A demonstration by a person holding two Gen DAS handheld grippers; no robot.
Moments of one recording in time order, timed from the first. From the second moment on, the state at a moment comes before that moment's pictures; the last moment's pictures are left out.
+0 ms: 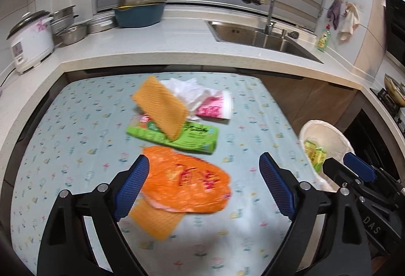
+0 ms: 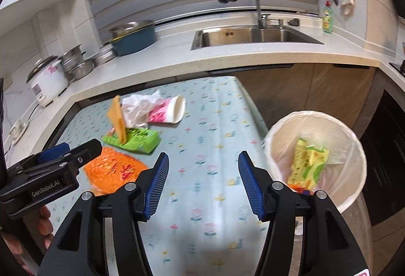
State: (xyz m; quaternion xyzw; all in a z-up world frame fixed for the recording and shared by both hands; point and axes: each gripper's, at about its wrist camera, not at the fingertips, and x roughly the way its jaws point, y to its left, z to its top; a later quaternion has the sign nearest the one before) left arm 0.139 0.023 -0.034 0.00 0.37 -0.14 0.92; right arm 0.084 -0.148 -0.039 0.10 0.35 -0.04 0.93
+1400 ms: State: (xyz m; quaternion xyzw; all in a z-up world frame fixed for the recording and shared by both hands) left arm 0.282 0.118 -0.062 -0.07 0.40 -0.07 0.91; right arm 0.305 -0.074 -0.096 0.13 0.42 0.03 0.90
